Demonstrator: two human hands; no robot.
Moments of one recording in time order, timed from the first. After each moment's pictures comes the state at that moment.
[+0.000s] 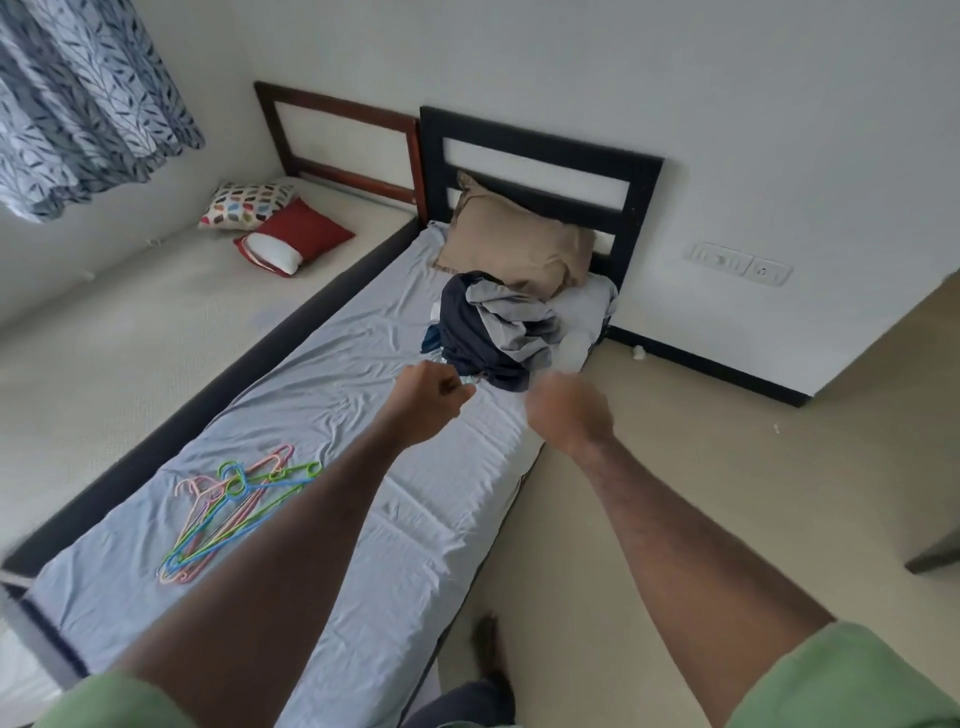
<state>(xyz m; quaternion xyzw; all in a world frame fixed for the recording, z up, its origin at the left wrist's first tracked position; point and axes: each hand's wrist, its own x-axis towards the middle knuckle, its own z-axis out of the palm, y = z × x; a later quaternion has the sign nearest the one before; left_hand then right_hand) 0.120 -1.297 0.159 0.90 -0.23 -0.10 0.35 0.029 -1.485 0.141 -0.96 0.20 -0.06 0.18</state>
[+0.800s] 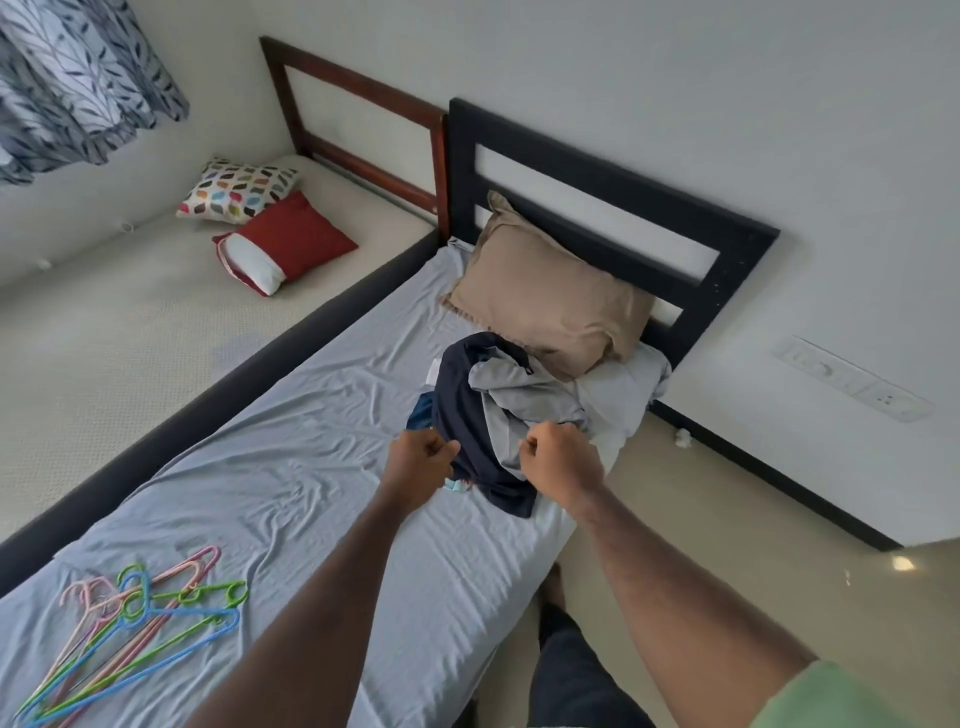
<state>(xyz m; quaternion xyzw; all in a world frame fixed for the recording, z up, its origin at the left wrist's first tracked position) 0.470 -1.479 0.036 0.87 0.02 -0.18 0.46 0.424 -1.679 0.047 -0.97 0.14 0.04 0.20</state>
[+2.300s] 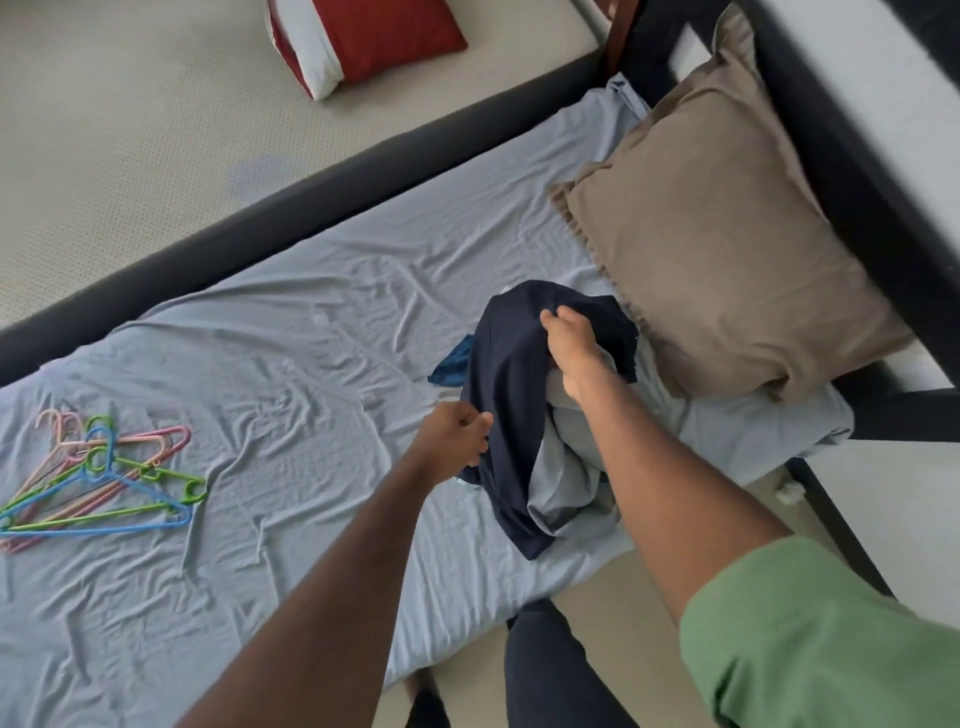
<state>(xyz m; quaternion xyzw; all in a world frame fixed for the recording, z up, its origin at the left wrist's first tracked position) 0.714 -1.553 -0.136 0.76 0.28 -0.32 0.49 0.856 -1.701 -0.219 -0.76 0.23 0.26 0.55</state>
